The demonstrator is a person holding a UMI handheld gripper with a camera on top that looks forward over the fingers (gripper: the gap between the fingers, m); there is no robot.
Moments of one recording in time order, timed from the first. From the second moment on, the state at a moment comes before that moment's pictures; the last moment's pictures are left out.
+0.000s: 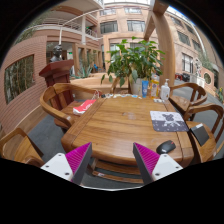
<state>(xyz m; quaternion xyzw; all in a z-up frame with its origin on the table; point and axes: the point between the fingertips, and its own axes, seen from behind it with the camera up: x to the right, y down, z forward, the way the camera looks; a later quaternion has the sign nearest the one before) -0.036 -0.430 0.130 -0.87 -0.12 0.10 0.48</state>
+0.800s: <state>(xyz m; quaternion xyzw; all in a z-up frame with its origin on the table) 0.142 -0.327 -0.003 -0.89 0.03 0.02 0.46</state>
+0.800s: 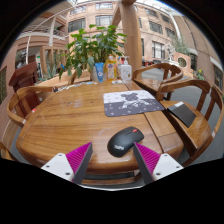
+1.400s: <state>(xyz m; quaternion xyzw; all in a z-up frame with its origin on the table) 0.169 -0.246 -0.013 -0.88 0.06 -0.04 0.46</state>
